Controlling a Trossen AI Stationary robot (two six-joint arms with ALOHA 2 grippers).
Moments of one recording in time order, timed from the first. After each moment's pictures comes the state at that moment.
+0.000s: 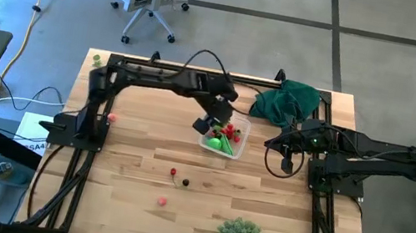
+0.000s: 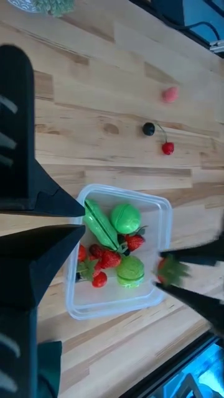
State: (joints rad) left arm 0.42 2.00 1.64 -0.63 0.30 0.86; right arm -0.08 0.73 0.65 -0.51 -0.03 0.00
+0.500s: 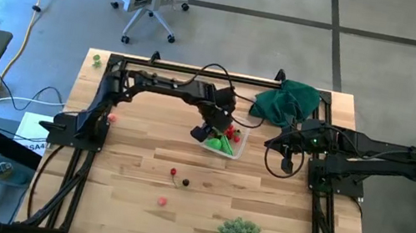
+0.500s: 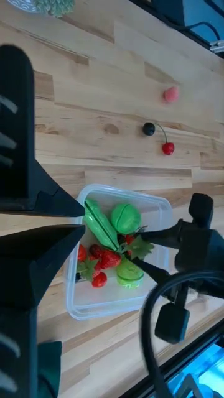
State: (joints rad) left arm 0.41 2.14 1.64 -0.69 0.31 0.86; right arm -0.08 0.73 0.65 -0.51 -0.03 0.00
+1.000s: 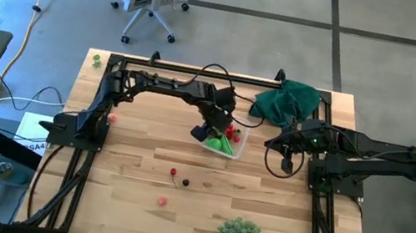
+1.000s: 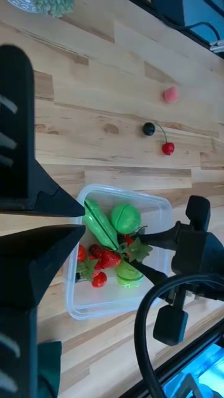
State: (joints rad) left arm 0.41 2.15 1.64 -0.68 0.30 0.86; right arm -0.08 0.73 0.65 -0.51 -0.03 0.00
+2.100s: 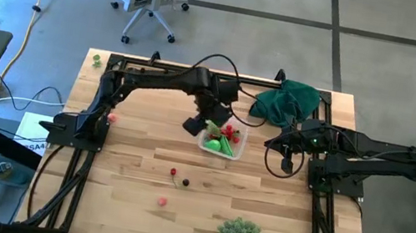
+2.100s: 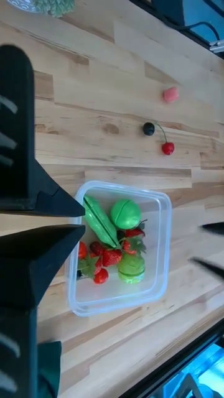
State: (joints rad) left arm 0.35 2.12 2.02 -1.28 0.17 0.81; right arm -0.08 0.73 0.65 -0.51 -0.03 0.00
